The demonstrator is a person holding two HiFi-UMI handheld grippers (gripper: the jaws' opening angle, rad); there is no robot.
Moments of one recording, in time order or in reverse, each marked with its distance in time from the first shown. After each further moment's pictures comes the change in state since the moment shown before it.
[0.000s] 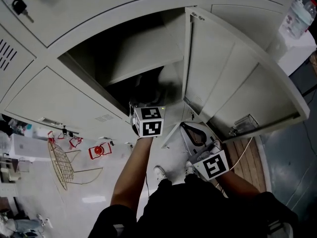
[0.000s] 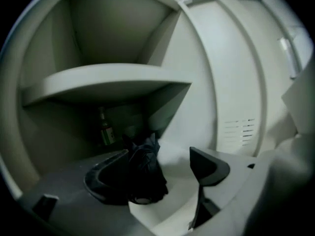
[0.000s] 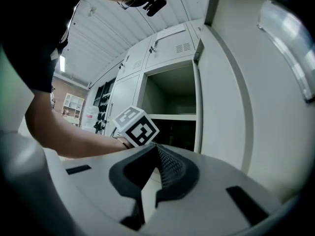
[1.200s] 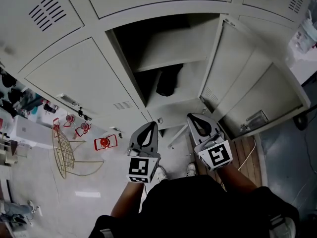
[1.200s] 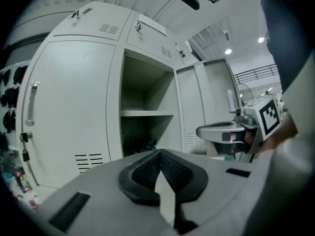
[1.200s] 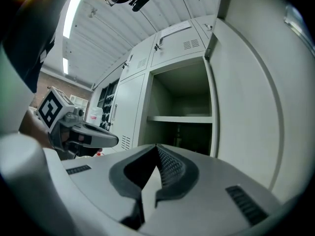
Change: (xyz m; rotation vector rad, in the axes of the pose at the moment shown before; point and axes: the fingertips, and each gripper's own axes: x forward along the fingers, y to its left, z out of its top) left arm -0.191 0.004 -0.040 -0.122 -0.249 -0.074; right arm 0.025 0.024 0.005 -0.058 -0.010 0.057
